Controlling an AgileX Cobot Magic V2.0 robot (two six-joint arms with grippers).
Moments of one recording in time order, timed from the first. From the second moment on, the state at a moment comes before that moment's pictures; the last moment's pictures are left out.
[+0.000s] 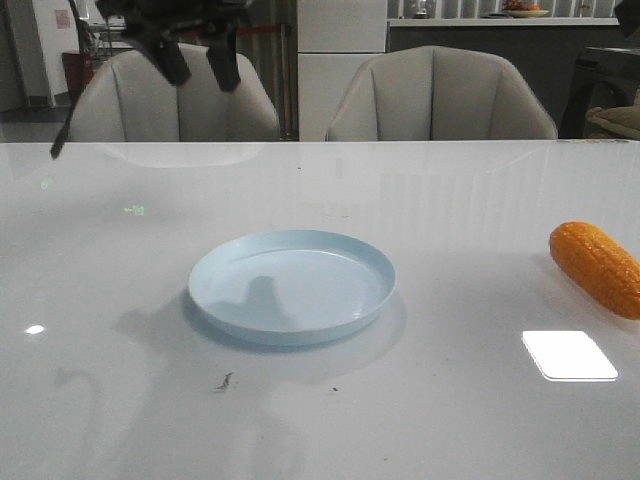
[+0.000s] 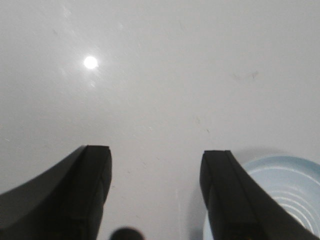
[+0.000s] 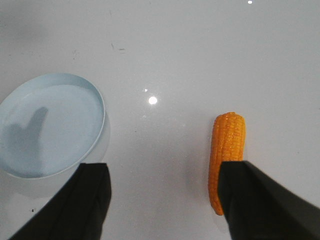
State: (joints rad) left arm -0.37 2.17 -2.27 0.02 1.16 0.06; right arm 0.07 1.05 -0.87 0.34 0.56 -0.29
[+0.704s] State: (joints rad) left arm -0.22 1.67 -2.11 0.29 1.10 -0.01; right arm 0.07 1.05 -0.87 0.34 0.57 -0.29
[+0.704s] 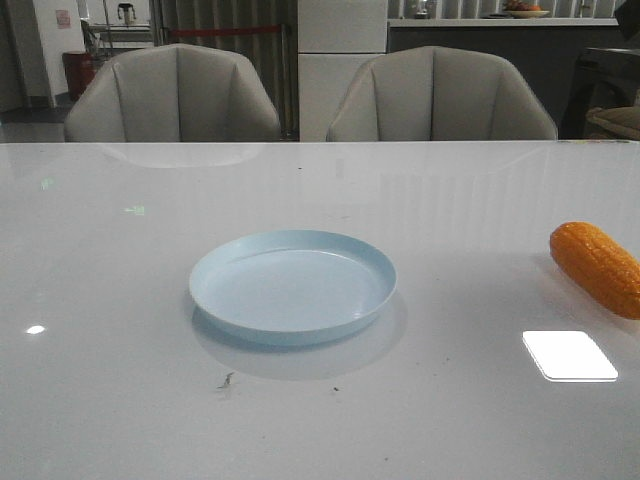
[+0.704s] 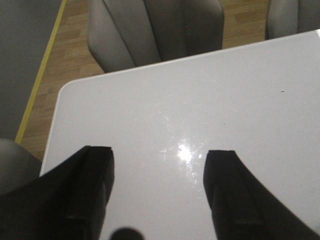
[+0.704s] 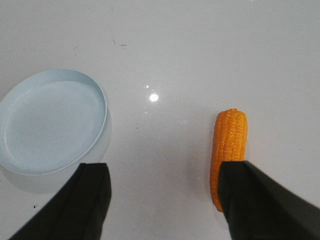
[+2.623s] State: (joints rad) left arm -0.10 0.64 -0.58 0.28 0.40 -0.12; right arm -0.05 1.87 -1.40 0.26 0.85 -0.23
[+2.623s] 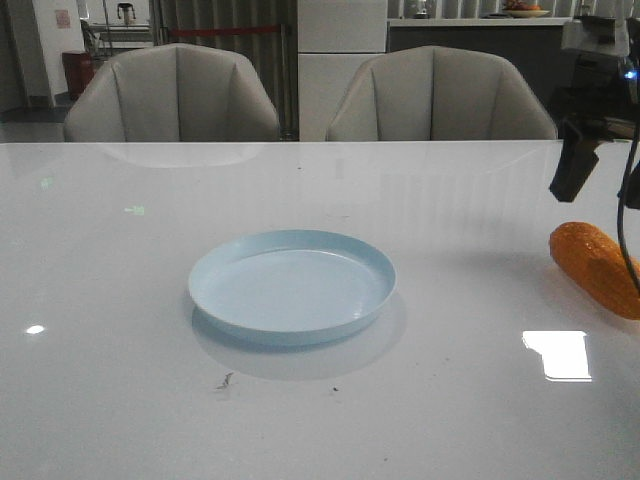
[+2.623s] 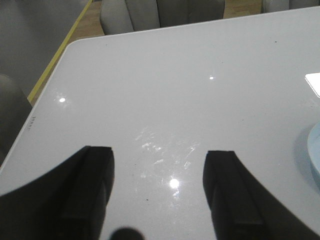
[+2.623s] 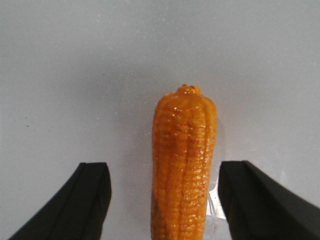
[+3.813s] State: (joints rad) left arm -0.10 0.64 -0.58 0.28 0.40 -0.12; right arm -0.05 2.00 -1.41 0.25 0.83 -0.22
